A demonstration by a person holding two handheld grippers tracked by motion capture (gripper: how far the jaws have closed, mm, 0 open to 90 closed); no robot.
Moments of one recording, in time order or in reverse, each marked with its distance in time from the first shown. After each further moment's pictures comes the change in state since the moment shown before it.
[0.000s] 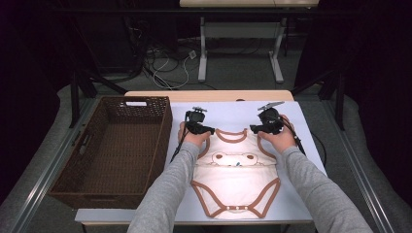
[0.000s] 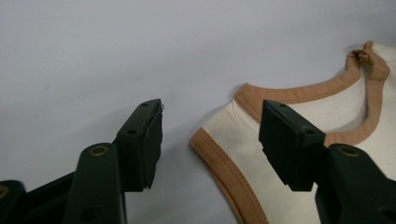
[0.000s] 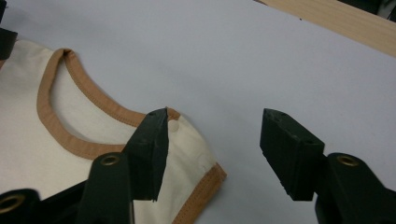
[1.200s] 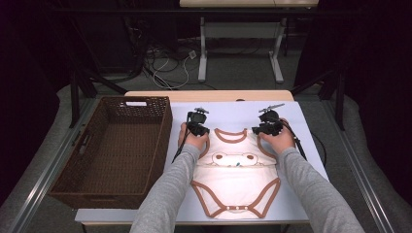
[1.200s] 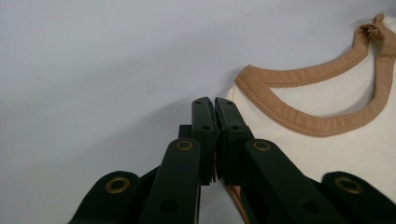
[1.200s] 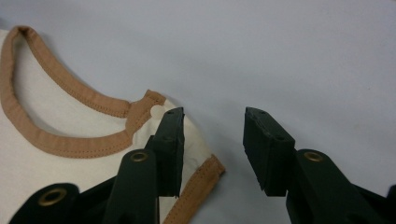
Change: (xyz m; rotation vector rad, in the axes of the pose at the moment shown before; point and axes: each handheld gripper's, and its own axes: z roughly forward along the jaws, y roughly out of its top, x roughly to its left) left arm -0.004 0.000 -0.002 0.065 0.021 0.030; right arm -0.009 -0.012 0.022 0.052 0.031 0.066
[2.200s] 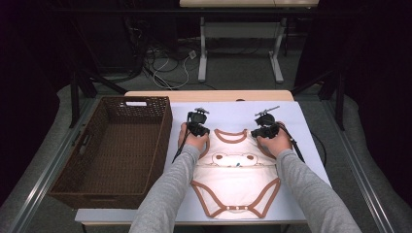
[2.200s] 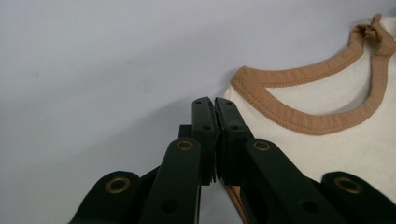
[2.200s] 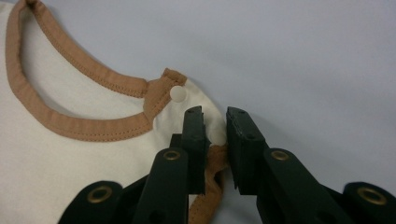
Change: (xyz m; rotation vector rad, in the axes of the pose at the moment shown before) left arm -0.001 0.000 -0.001 -0.001 -0.007 0.007; right arm 0.011 -0.005 0.008 0.067 0.033 -0.005
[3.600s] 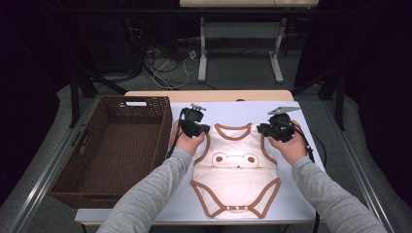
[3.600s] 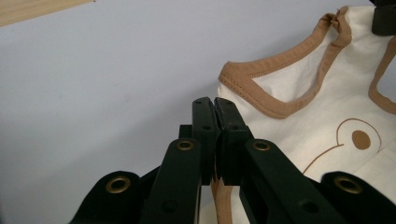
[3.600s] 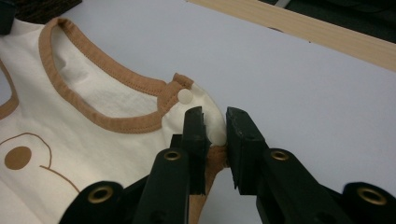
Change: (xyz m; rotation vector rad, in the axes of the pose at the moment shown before) left arm -0.025 -0.007 -0.087 -0.108 -0.073 0.074; right arm 0.013 -0.009 -0.088 -0.235 0.044 -0.063
